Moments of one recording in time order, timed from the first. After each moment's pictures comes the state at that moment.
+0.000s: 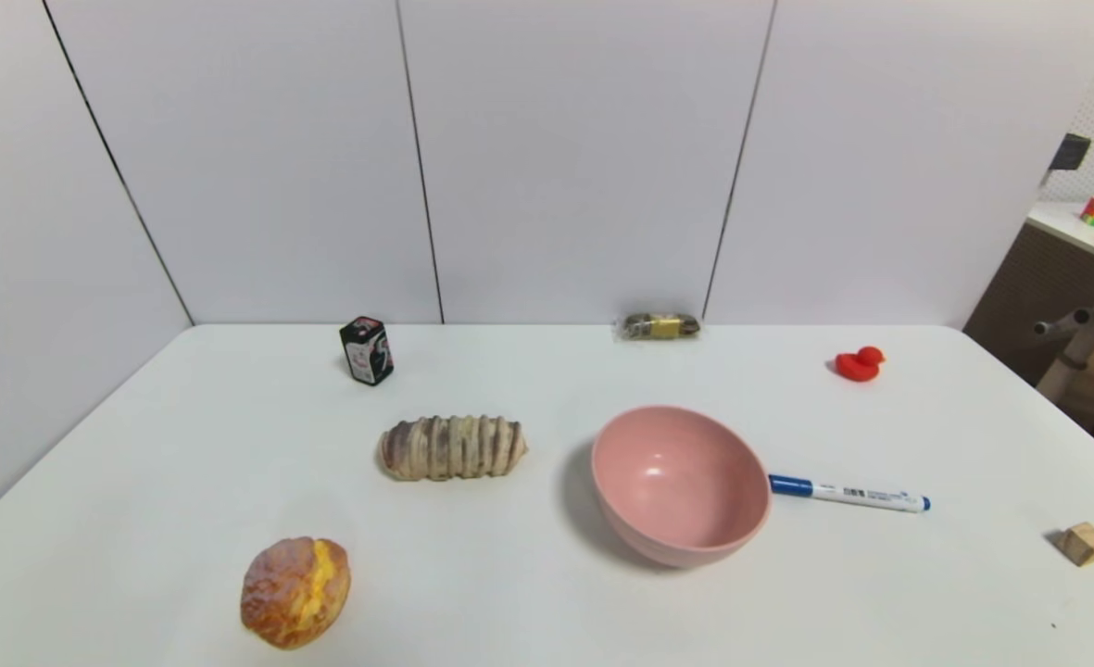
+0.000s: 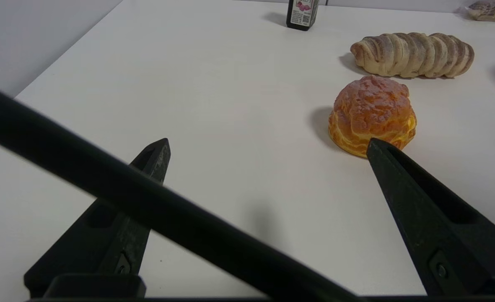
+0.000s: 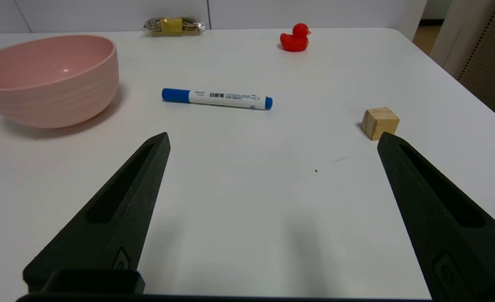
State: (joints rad) left arm 0.00 0.00 0.00 0.00 0.02 -0.07; right arm 0.01 0.00 0.00 -0.03 0.00 0.01
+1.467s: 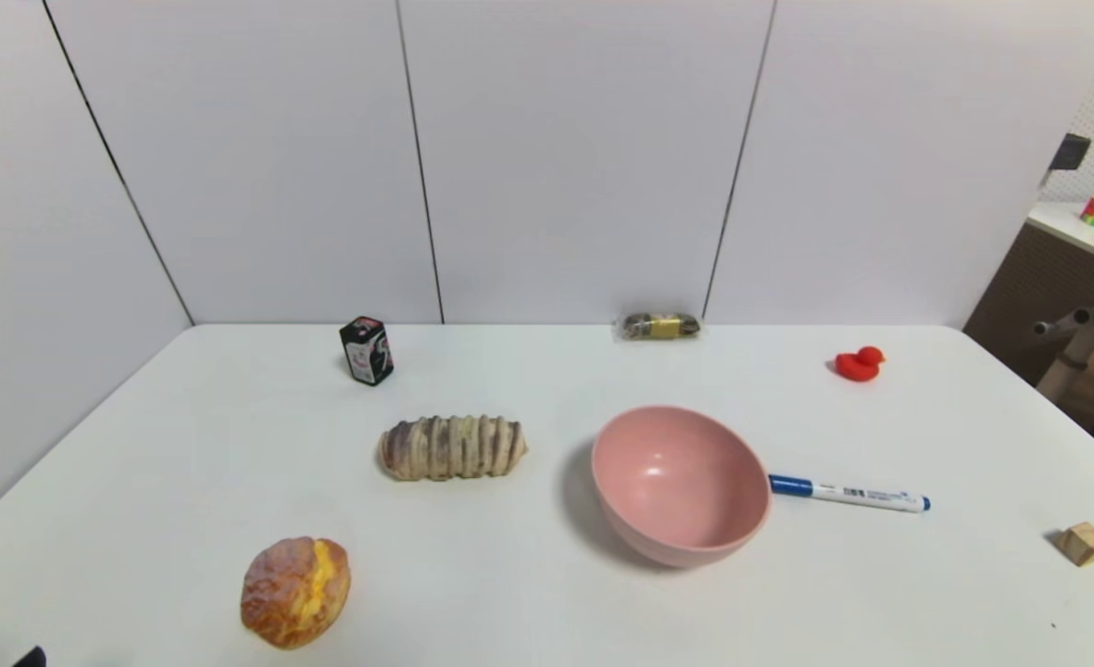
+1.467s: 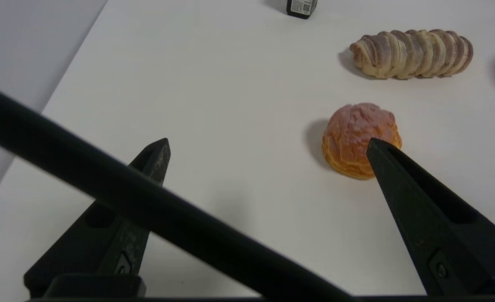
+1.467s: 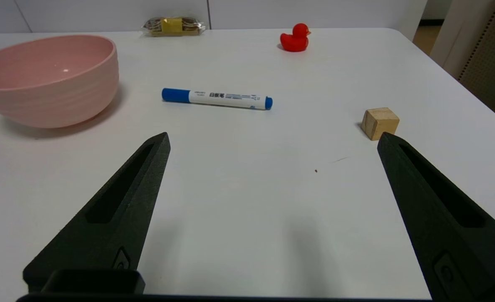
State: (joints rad) left arm -0.01 0.41 -0.37 0.16 0.01 -0.02; right arm 0.01 0.00 0.00 -0.03 0.00 0.01
